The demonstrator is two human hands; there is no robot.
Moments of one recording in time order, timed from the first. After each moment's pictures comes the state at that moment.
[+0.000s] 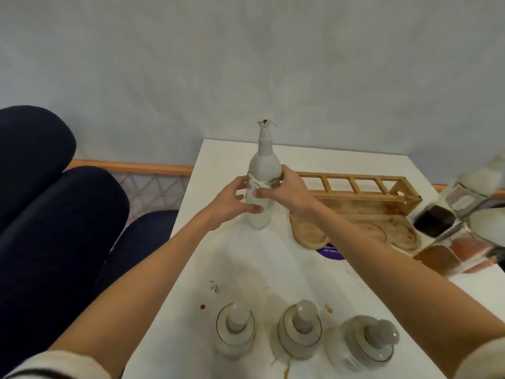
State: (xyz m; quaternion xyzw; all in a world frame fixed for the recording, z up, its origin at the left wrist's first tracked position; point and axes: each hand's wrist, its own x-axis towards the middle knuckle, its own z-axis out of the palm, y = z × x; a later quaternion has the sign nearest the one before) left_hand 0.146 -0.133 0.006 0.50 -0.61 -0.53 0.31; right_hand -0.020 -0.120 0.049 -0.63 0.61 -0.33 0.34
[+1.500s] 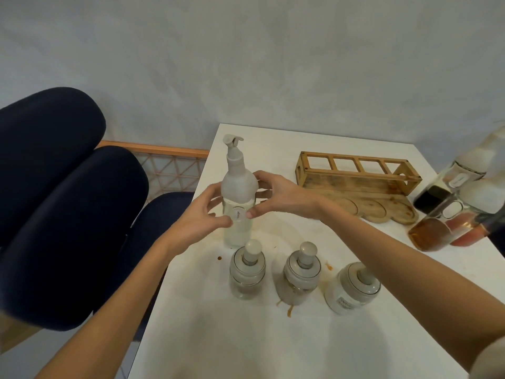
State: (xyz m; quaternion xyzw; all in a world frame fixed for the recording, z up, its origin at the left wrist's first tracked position) left_hand 0.221 0.018 0.026 0.51 -0.60 -0.51 0.35; right_hand 0.009 -0.023 0.071 -0.71 0.45 -0.17 0.51
